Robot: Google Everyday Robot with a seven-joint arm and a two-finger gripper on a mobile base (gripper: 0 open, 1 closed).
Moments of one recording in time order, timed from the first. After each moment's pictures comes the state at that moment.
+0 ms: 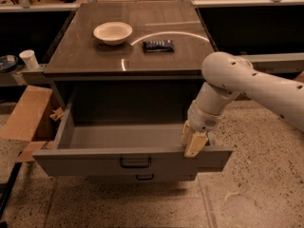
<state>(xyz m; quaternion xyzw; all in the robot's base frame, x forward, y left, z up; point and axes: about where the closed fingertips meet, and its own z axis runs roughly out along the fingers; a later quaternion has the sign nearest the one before) 0.495 -0.123 0.676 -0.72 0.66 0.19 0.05</state>
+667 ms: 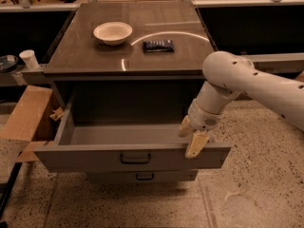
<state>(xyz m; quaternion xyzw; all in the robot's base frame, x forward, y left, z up) 0.495 -0.123 0.677 -0.72 0.66 0.19 0.05</state>
